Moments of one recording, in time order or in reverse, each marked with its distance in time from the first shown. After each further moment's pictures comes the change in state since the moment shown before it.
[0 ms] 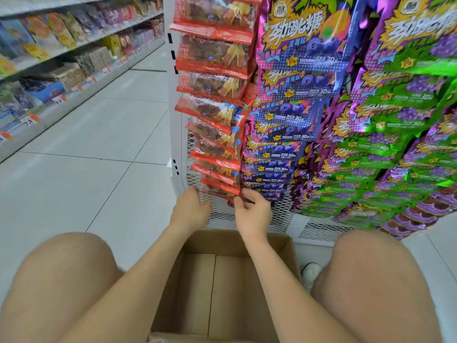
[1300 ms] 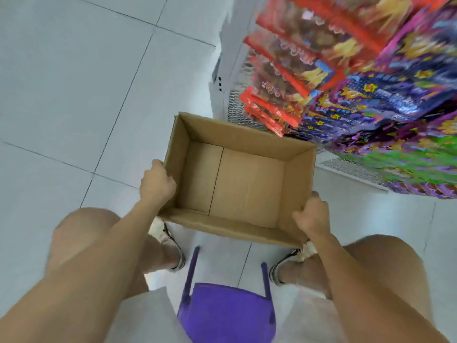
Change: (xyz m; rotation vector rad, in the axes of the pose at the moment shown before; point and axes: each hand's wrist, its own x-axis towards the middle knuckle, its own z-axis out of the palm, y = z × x) left_hand -0.085 -0.148 -0.082 0.221 -0.112 -0.661; right_hand -0.039 0.003 -0.118 -1.073 -0.577 0.487
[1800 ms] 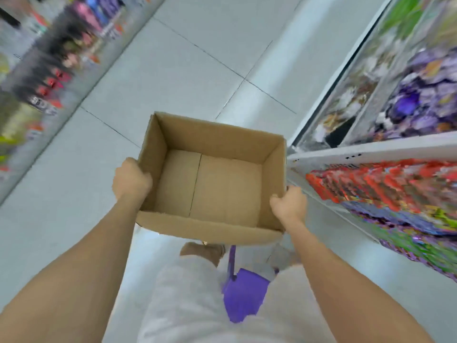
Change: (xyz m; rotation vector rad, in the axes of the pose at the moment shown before) left_hand -0.058 -0.146 -0.452 -0.090 0.188 -0.398; right_hand -0.263 -0.379 -0.141 0.086 -0.005 -0.127
